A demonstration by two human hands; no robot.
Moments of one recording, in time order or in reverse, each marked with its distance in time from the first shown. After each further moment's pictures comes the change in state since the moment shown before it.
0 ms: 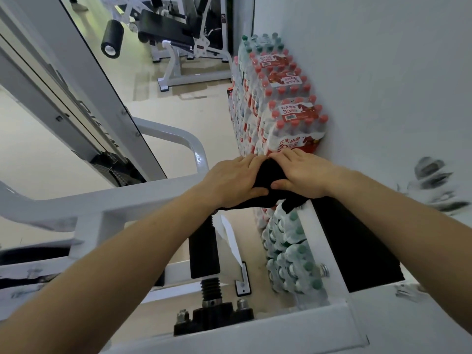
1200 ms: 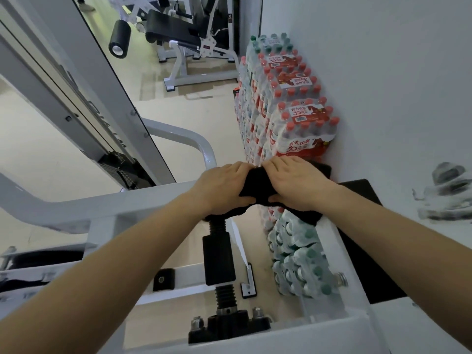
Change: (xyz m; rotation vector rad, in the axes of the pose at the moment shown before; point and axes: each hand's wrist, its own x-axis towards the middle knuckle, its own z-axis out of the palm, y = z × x) left_hand -0.031 -0.033 -0.004 -0.055 -0.035 -0.101; right_hand 0.018 -0.051 0.004 -0.240 0.174 -0.097
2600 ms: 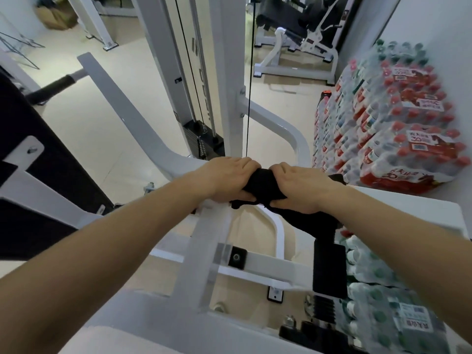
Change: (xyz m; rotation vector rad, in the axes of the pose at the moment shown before) left_hand -0.151 -0.161 -0.009 0.044 -0.076 -0.174; right_hand 0.136 -0.163 -0.039 0.102 -0.192 -0.260
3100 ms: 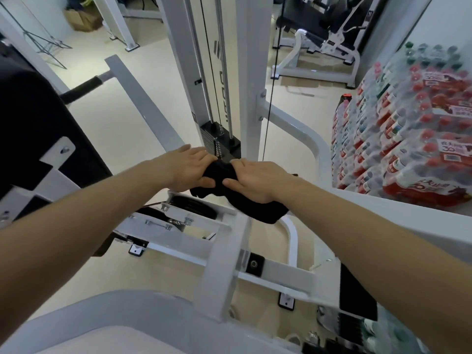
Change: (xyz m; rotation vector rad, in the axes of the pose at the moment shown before) left_hand -0.077 -0.101 -0.017 0.162 -0.245 -0.200; right_hand 0.090 -0.082 -0.023 0.182 0.056 -0.155
